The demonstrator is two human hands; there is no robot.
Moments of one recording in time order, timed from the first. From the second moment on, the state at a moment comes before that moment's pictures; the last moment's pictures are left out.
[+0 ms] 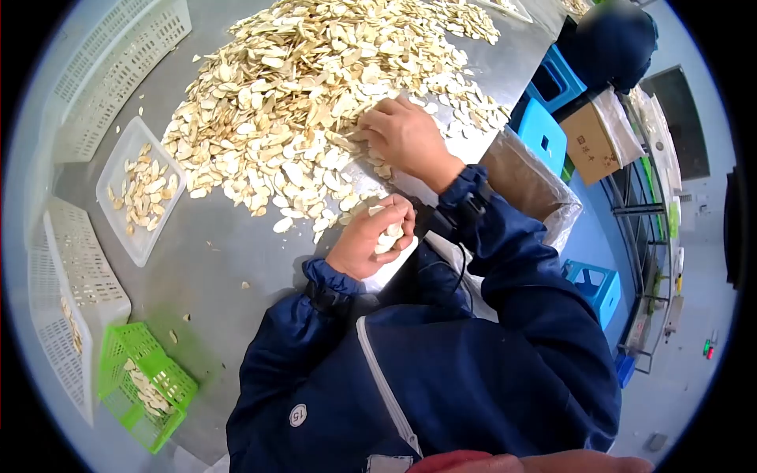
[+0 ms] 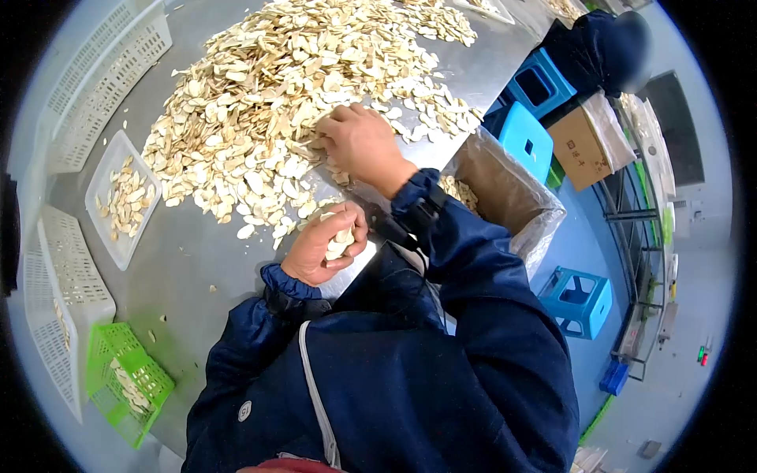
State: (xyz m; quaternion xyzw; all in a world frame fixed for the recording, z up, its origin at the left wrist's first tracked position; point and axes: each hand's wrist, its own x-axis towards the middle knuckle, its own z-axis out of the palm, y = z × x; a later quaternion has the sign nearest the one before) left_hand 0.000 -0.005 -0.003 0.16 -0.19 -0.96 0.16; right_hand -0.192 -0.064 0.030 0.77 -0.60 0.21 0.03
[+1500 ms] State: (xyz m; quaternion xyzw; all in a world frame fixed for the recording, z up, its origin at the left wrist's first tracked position) left_hand -0.005 -0.002 -0.003 0.15 -0.20 -0.94 0.22; right_hand -0.236 -0.039 0.017 0.74 -0.62 0.27 -0.02
